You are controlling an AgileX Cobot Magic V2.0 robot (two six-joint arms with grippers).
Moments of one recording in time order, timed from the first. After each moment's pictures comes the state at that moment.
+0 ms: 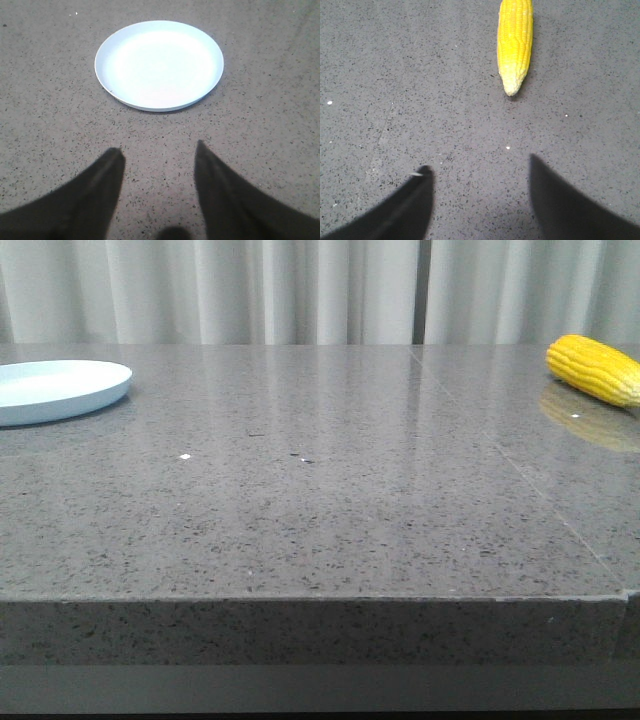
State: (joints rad) left arm -0.03 0.76 -0.71 -0.04 0.57 0.07; right arm -0.01 0.76 -0.69 0.10 0.54 -0.07
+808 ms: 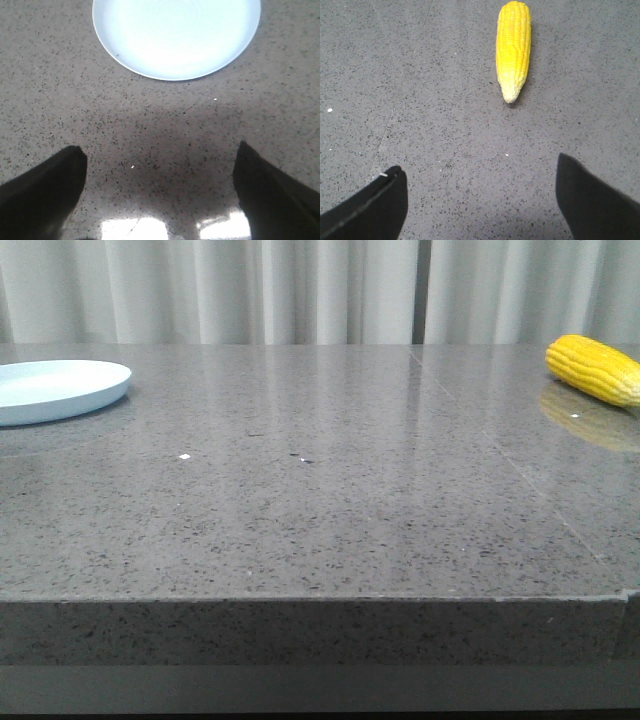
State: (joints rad) left arm -0.01 1.17 -1.07 0.05 0.90 0.07; right arm -0.01 0.76 -0.69 0.10 0.52 -0.07
